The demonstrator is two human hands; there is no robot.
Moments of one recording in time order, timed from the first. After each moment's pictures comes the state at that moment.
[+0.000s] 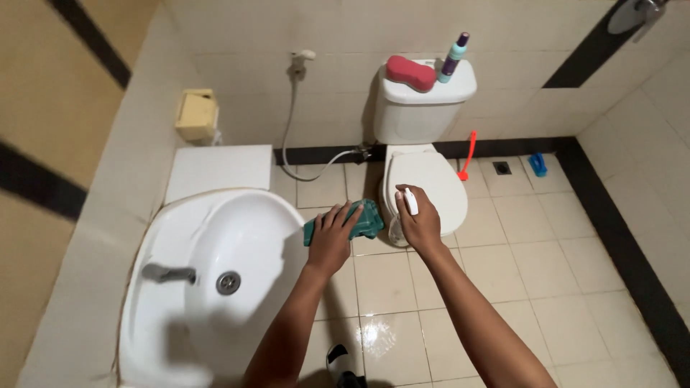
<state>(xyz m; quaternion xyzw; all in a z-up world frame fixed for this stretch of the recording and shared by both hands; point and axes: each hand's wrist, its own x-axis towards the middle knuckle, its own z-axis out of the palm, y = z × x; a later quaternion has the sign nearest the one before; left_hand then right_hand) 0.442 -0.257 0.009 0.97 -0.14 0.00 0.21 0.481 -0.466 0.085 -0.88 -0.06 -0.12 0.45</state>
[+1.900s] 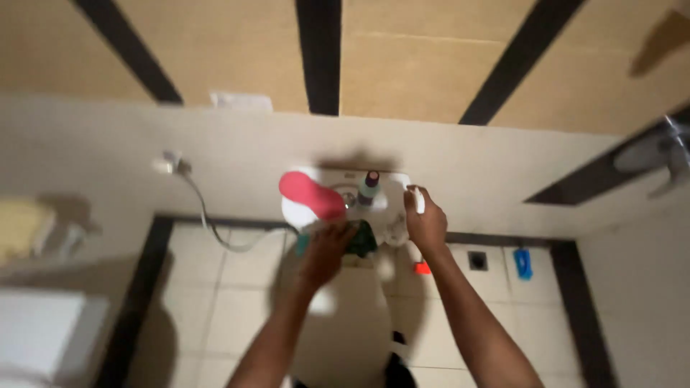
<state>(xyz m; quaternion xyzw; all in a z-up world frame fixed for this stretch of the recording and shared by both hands) 0.993 -0.573 -0.106 0.98 -0.14 0.01 0.17 1.089 -0.794 -0.012 -0.90 0.08 0.07 0.42</state>
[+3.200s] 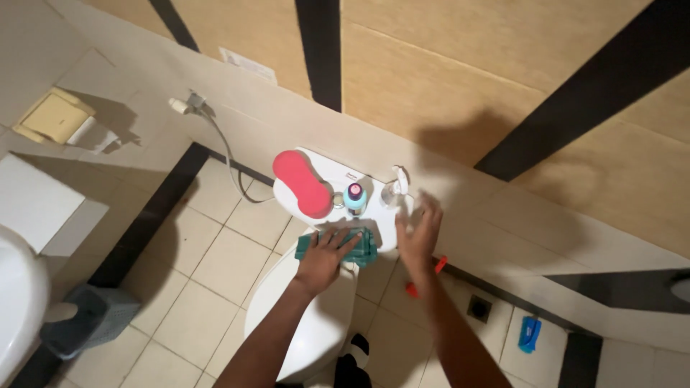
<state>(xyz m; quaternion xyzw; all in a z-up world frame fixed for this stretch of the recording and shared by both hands) 1.027 -0.684 -0.111 0.98 0.04 -0.15 0.16 1.194 -0.856 -0.166 -0.84 -0.21 -0.12 0.49</state>
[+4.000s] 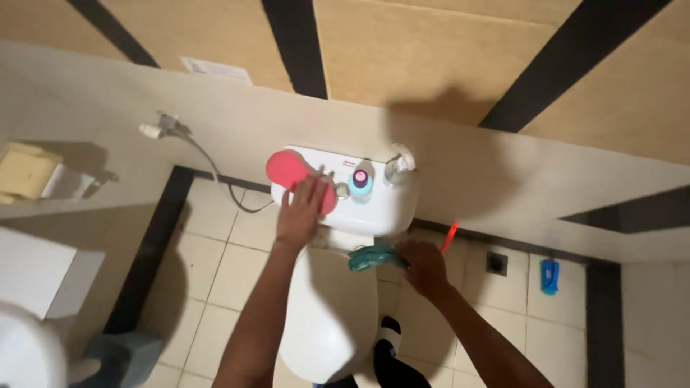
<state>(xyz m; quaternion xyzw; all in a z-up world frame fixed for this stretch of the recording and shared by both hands) 1.074 -0.572 -0.135 0.99 0.06 -0.10 0.04 1.089 -0.900 -0.216 -0.85 -0.40 -0.09 0.33</state>
